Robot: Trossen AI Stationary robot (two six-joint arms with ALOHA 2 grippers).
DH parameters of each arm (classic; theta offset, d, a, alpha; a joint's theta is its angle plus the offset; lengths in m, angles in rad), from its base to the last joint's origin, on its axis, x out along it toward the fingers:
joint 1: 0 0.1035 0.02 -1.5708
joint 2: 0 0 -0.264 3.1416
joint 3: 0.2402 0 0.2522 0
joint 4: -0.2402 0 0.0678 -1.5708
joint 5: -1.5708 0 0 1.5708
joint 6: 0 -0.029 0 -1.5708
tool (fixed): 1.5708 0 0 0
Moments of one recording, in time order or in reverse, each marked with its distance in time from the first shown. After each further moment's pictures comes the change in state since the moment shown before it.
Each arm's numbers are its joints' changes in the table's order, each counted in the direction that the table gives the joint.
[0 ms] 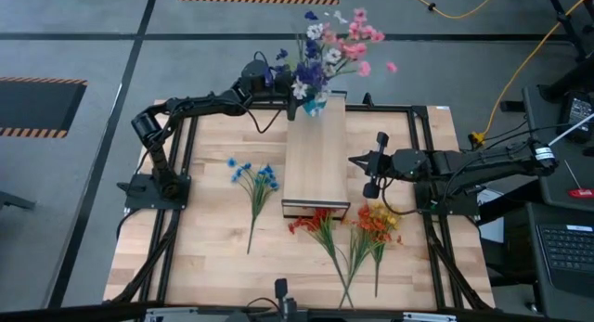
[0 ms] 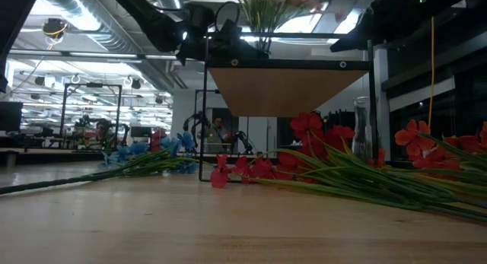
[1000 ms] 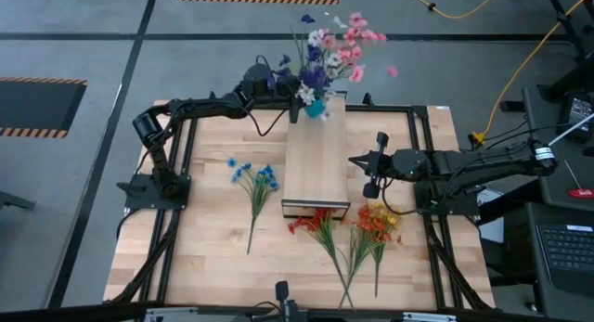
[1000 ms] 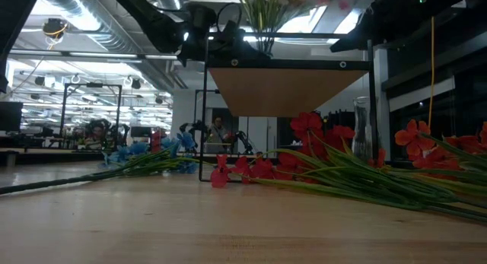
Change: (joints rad) left arm -0.026 0.006 -0.014 0.014 0.055 -0.015; right arm 0.000 0.000 0.000 -0.001 0.001 0.000
